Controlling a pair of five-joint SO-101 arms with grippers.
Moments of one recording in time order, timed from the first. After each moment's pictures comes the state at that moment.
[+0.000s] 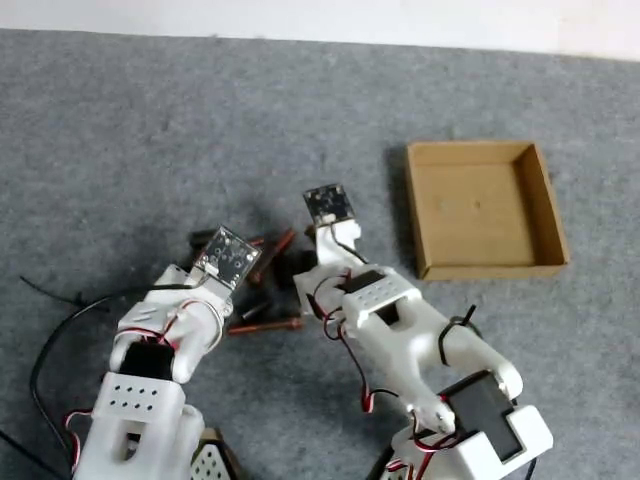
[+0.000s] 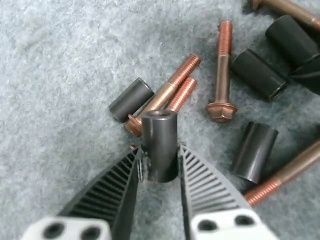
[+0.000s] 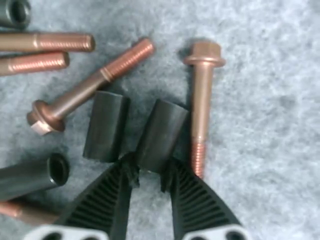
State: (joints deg) left arm 0.0 -68.3 85.3 37.9 -23.6; right arm -32.4 -4.0 52.2 21.8 -6.9
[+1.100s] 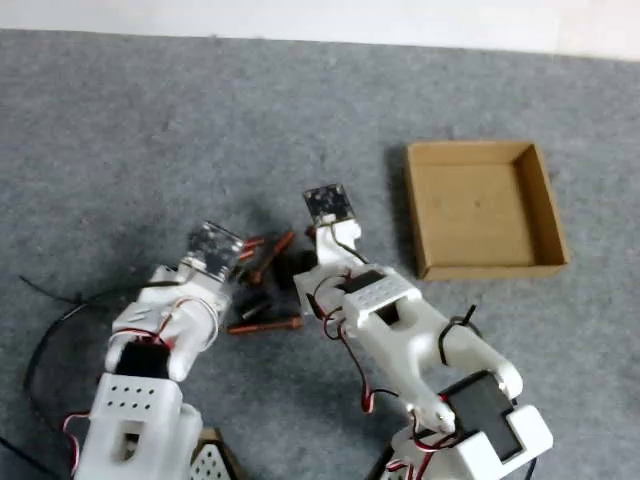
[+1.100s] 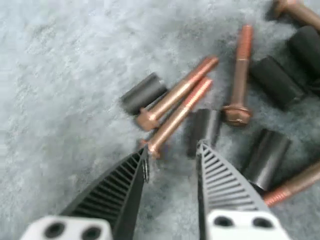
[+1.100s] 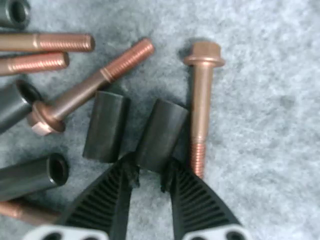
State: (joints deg) left arm -2.2 -68.4 85.3 37.8 -18.9; right arm -32.4 -4.0 52.2 21.8 -6.9
